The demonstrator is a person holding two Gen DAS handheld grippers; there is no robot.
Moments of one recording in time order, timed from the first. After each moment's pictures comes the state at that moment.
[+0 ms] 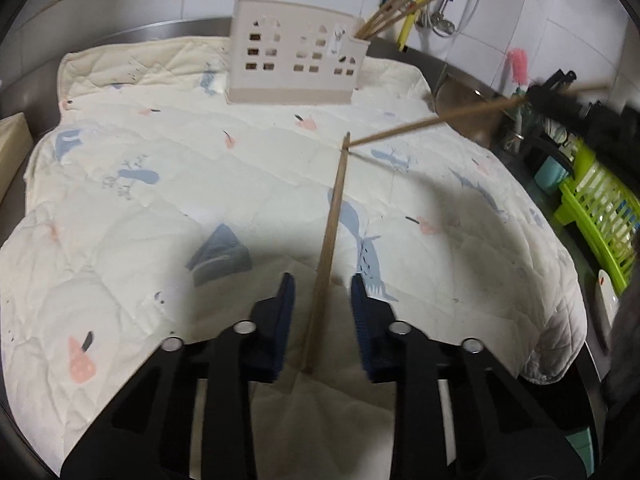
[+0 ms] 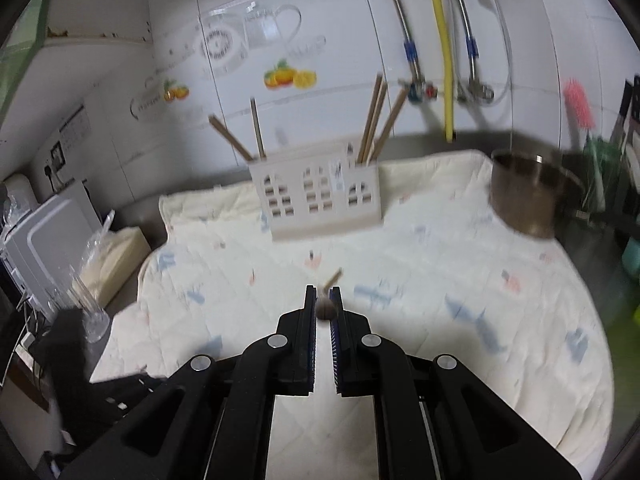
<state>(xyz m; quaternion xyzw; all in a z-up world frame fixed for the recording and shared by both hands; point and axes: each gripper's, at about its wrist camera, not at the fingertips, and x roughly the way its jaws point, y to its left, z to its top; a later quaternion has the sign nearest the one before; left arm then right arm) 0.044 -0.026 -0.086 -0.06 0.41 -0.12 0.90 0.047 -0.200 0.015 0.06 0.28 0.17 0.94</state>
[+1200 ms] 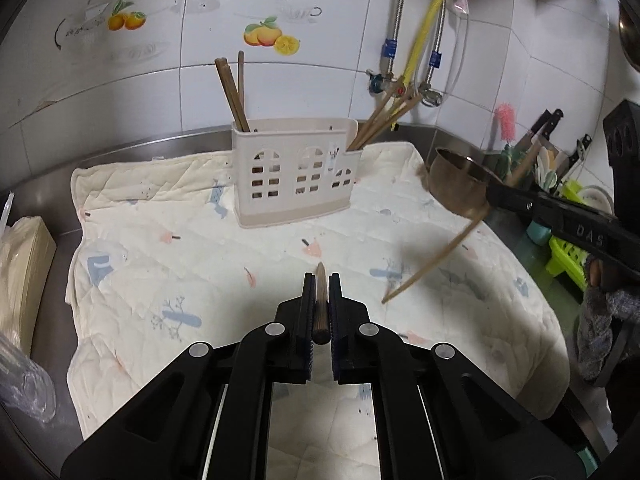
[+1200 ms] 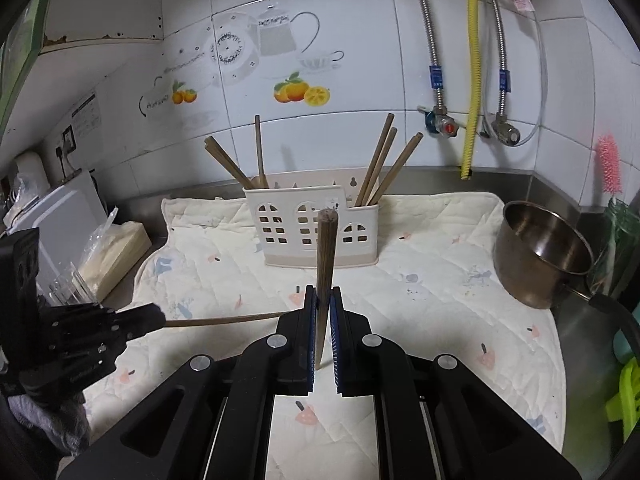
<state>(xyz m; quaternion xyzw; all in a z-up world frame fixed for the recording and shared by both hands) 0.071 -0.011 0.023 -0.03 0.32 -0.11 0.94 0.101 -0.222 0.055 0.00 0.30 0.21 0.93</state>
